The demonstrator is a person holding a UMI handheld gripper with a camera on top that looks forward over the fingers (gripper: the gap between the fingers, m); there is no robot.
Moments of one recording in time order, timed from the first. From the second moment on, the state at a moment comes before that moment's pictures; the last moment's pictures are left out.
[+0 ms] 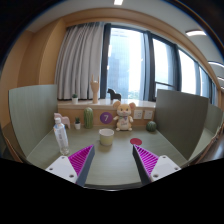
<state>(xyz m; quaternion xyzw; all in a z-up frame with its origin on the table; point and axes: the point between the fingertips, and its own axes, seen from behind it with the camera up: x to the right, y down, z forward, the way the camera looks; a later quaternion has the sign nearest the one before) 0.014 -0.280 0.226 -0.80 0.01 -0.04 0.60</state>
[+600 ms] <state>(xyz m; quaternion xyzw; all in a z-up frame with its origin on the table) -0.217 -0.162 0.095 -0.78 -0.09 0.08 0.62</state>
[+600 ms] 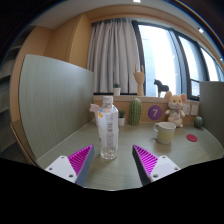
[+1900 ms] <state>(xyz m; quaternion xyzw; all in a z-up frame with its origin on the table) -0.197 0.040 0.161 -0.68 0.24 0.37 0.59</state>
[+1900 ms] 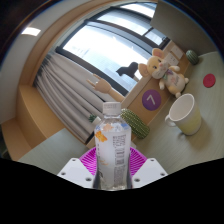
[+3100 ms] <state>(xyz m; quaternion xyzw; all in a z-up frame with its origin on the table) -0.092 0.089 0.267 -0.53 0.36 0.52 0.56</state>
